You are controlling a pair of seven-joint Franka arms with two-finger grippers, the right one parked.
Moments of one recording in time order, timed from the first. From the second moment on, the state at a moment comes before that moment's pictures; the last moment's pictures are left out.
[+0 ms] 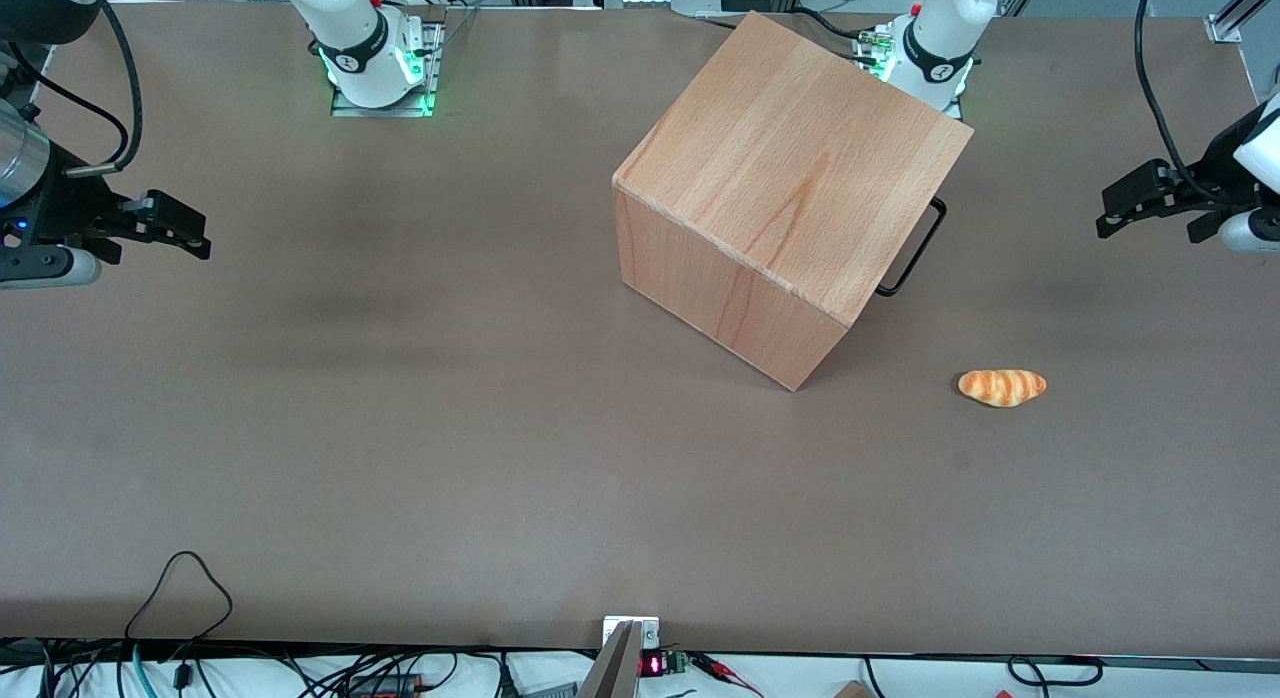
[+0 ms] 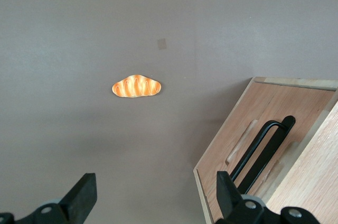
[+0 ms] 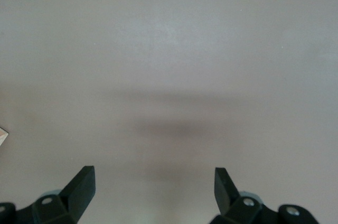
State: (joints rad) arm -0.28 0.03 0.29 -1.54 -0.03 1.55 0.05
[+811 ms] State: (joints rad) arm -0.28 0.04 0.29 -1.54 -0.03 1.55 0.05
